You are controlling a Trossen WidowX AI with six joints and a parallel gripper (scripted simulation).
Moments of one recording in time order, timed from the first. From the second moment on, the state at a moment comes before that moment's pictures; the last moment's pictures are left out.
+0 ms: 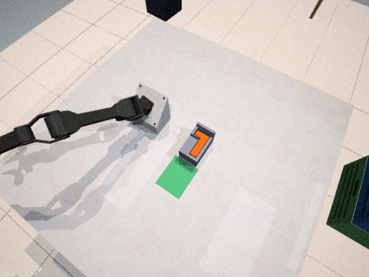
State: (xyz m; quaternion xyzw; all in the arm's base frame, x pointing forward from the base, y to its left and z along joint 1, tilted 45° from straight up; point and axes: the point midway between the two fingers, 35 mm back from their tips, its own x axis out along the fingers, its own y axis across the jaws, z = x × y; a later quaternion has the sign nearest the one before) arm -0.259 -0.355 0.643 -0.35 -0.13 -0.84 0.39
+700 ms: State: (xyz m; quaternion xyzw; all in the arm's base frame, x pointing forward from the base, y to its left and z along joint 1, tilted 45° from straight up) arm 0.008 -0.500 0.528 -0.10 -0.12 -0.72 0.68
